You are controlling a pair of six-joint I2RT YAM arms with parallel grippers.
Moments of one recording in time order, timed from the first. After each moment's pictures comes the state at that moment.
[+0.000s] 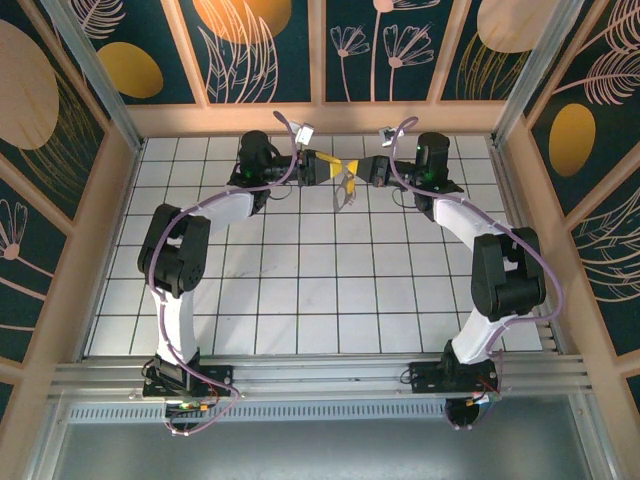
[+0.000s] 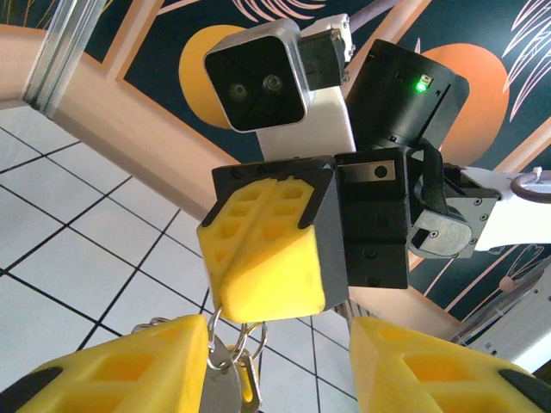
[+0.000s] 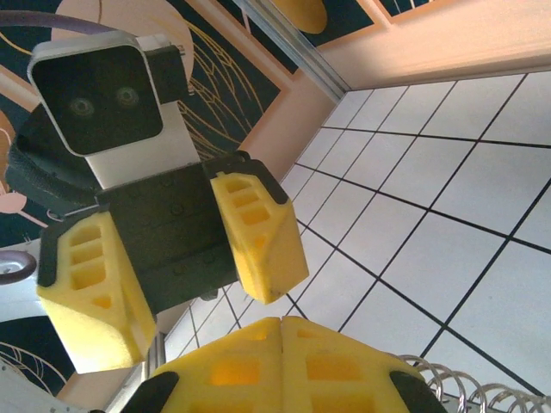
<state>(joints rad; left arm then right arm) -0.41 2.04 1.41 0.71 1.13 -0.73 0.23 1.71 1.16 0.32 -1.00 0.58</state>
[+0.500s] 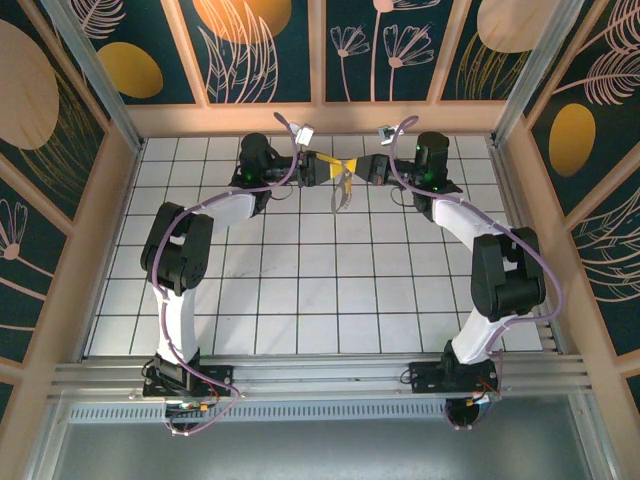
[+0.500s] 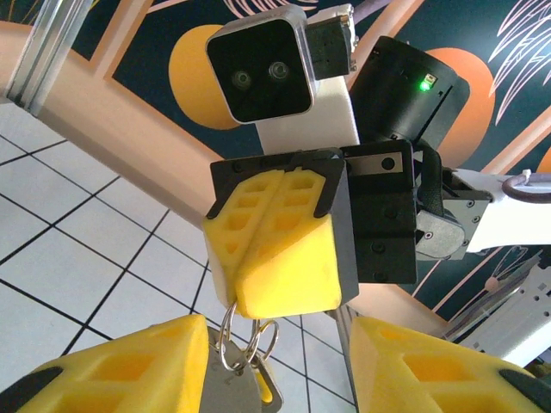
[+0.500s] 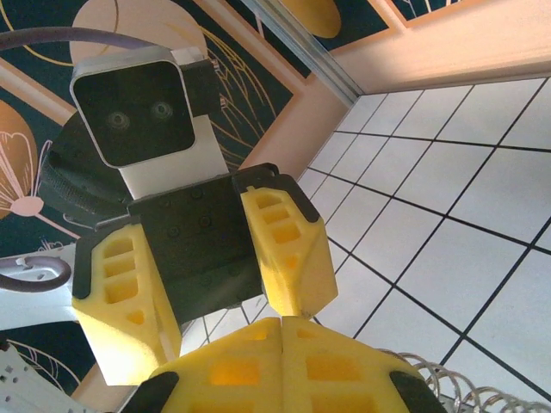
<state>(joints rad) -0.41 2.06 1.41 0.79 1.14 -0.80 0.24 1.71 1.16 0.36 -1.00 0.63</state>
